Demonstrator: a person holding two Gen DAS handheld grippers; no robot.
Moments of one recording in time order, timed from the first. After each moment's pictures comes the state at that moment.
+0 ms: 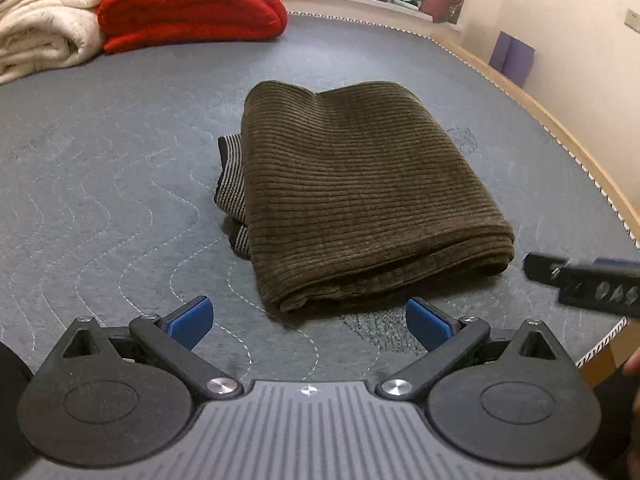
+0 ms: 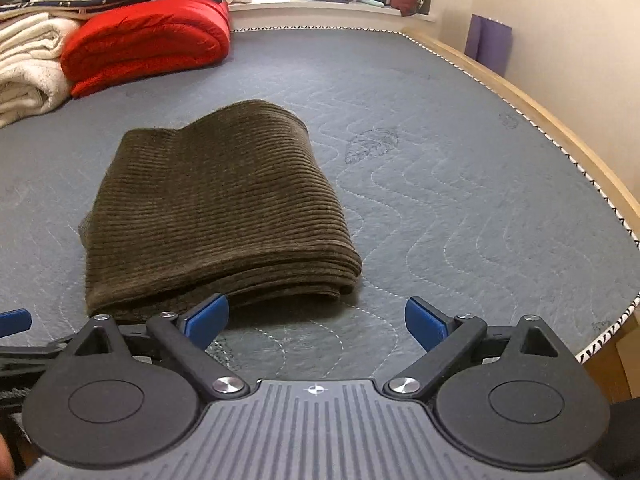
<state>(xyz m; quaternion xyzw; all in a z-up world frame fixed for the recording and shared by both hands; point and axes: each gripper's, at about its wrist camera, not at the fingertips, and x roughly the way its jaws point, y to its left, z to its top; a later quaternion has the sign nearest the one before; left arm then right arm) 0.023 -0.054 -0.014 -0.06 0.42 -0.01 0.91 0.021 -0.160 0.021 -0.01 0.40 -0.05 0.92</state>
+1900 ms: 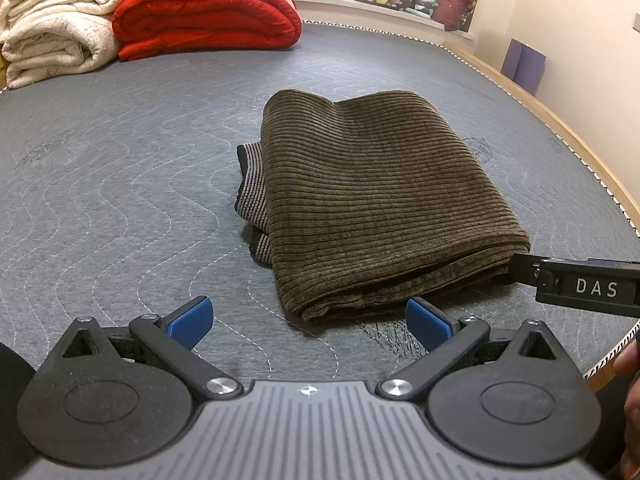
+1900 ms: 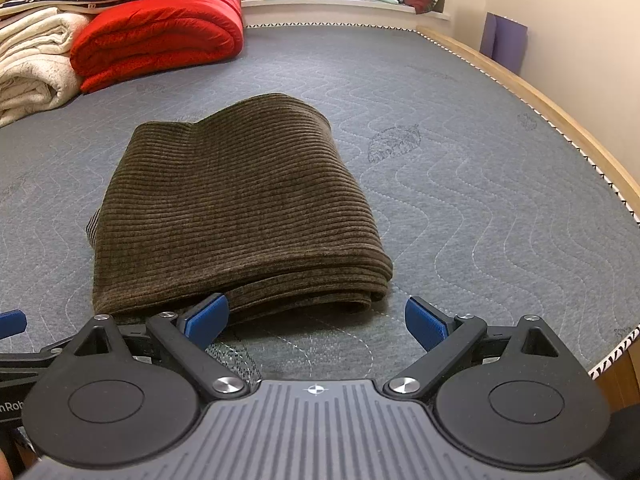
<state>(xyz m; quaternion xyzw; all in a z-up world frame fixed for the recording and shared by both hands) 0.020 -0.047 -0.013 -0.05 0.41 0.01 0.91 0.036 -0.141 0.014 -0.01 0.40 -0.03 0.92</state>
